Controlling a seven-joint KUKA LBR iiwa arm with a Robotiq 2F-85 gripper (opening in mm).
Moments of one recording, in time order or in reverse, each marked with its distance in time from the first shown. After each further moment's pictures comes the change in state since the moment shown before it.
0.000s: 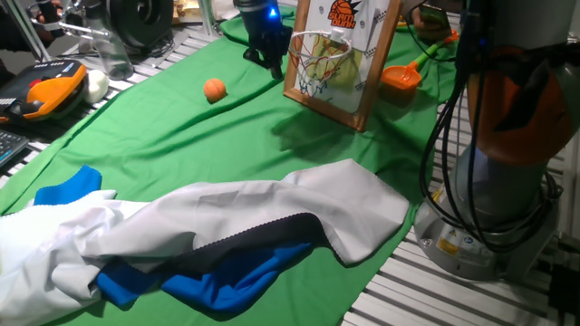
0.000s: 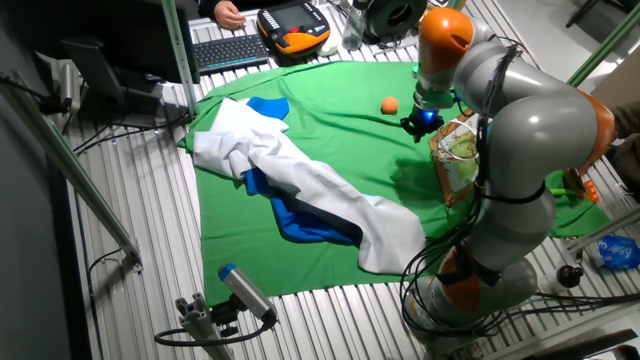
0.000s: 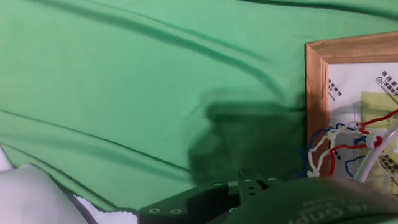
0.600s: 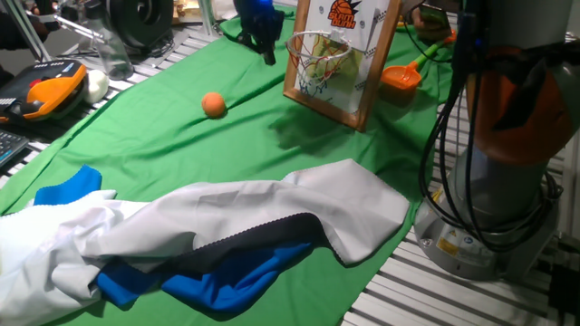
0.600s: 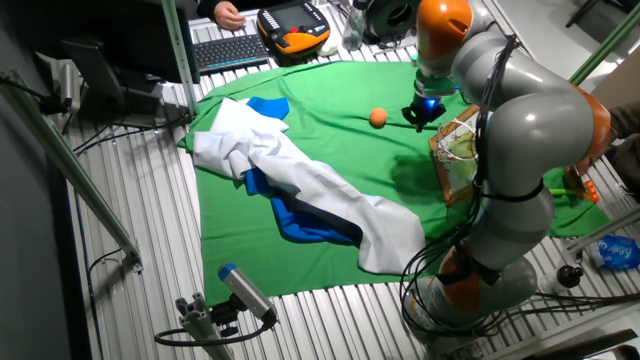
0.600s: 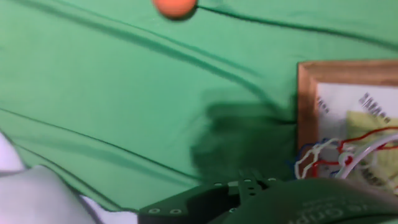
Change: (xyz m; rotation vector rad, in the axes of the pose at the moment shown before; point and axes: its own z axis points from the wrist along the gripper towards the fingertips) arm -0.013 -0.002 -0.027 -0.039 -0.004 -0.002
